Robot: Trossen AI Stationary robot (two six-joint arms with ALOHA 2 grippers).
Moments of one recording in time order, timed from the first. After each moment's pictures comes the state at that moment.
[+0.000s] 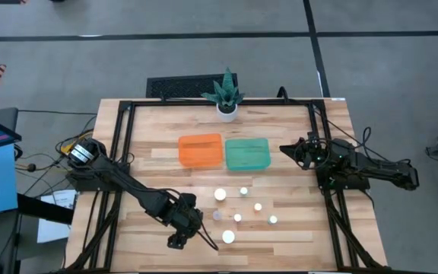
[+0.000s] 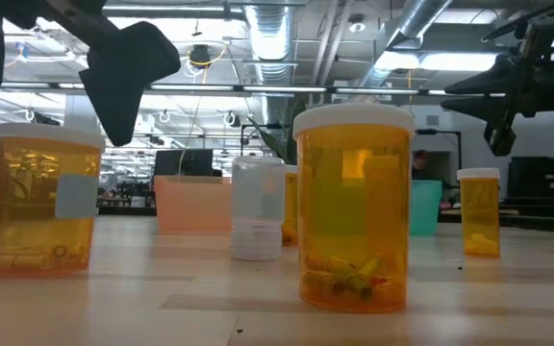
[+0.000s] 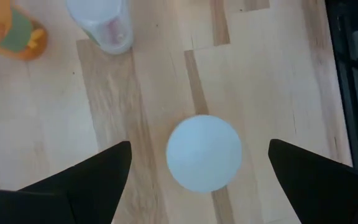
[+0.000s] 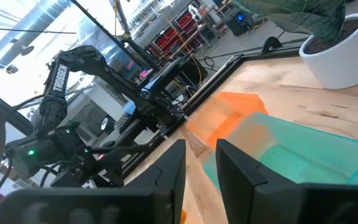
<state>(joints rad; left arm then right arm) -0.55 1.76 1.26 -0.70 -0.03 -0.36 -0.20 0.01 0.02 0.03 0.02 0.75</state>
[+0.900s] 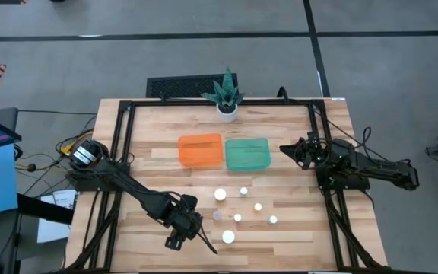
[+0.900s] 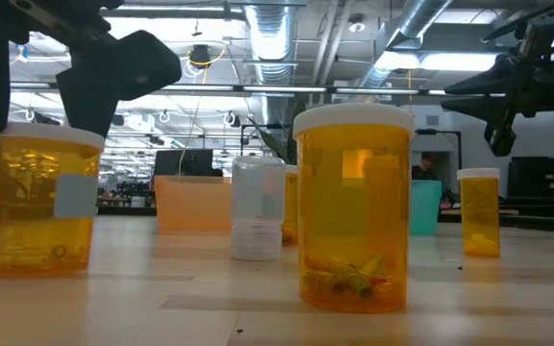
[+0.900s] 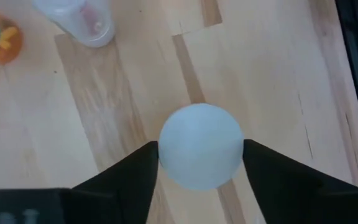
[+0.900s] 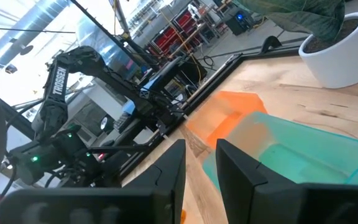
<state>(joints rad) -0.56 1.79 1.25 -0.71 -0.01 -0.27 -0.20 0.01 0.02 0.02 0.02 0.75</state>
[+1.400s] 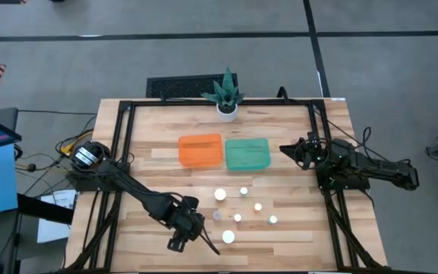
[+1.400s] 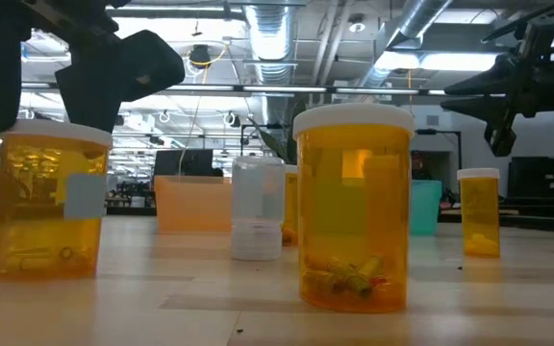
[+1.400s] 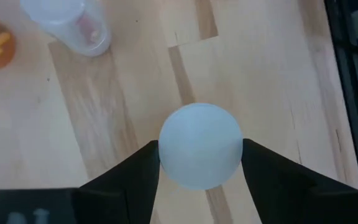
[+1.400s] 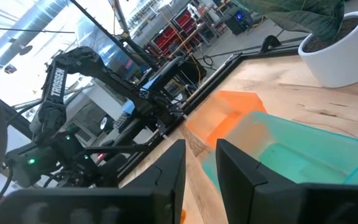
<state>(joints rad) -0.55 1.81 1.28 -0.71 -0.01 -0.31 -0.20 0.01 0.02 0.01 0.02 0.76</state>
